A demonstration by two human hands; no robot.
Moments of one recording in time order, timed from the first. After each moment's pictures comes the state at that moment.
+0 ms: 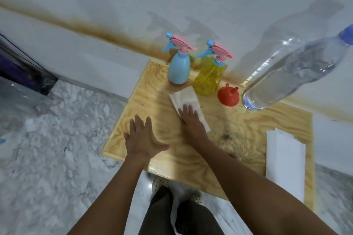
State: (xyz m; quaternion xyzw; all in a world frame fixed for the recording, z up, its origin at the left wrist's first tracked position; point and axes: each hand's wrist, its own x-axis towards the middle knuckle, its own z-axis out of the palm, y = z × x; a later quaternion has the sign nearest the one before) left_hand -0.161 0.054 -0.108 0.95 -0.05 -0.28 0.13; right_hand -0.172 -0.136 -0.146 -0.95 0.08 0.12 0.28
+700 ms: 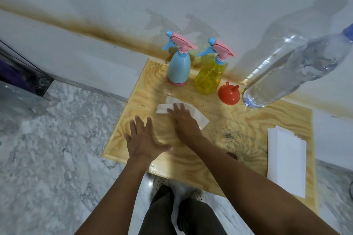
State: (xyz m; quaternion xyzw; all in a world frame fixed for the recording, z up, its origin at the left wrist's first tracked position) left_hand -0.161 0.054 -0.115 0.95 -0.04 -0.28 0.12; right_hand -0.159 -0.113 -0.134 -0.95 0.05 0.14 0.27
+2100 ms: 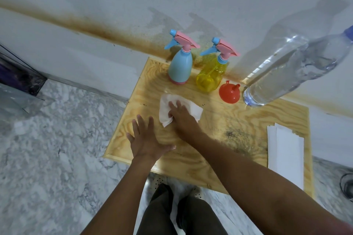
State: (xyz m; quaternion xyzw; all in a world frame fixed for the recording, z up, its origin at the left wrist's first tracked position) left_hand -0.160 0.055 -0.120 0.95 -0.04 -0.29 0.13; right_hand -0.149 -0.107 -0.135 -0.96 0.01 0.14 0.26
